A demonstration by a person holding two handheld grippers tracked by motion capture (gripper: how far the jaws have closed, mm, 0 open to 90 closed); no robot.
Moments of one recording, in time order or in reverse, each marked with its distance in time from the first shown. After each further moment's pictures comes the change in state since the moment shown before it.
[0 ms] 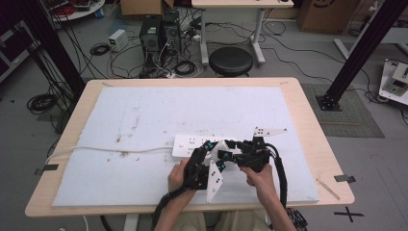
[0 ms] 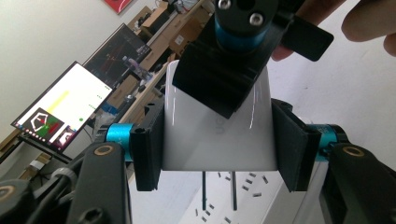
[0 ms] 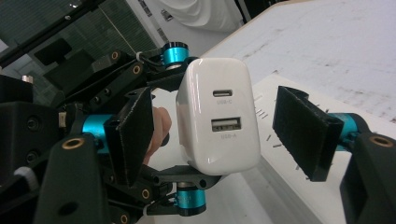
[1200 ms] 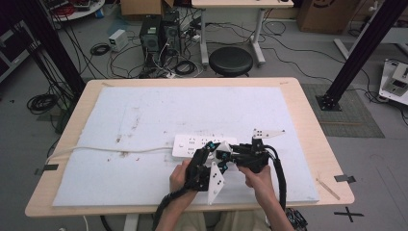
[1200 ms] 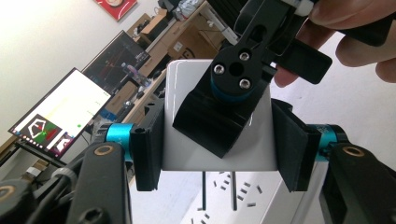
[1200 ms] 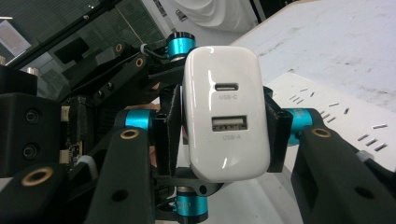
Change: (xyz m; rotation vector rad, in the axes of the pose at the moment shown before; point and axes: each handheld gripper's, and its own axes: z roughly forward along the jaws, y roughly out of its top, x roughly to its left) left arm -0.002 0.003 -0.001 -0.024 -0.008 -0.004; right arm -0.003 -0.006 0.003 -0.007 0.060 -0.007
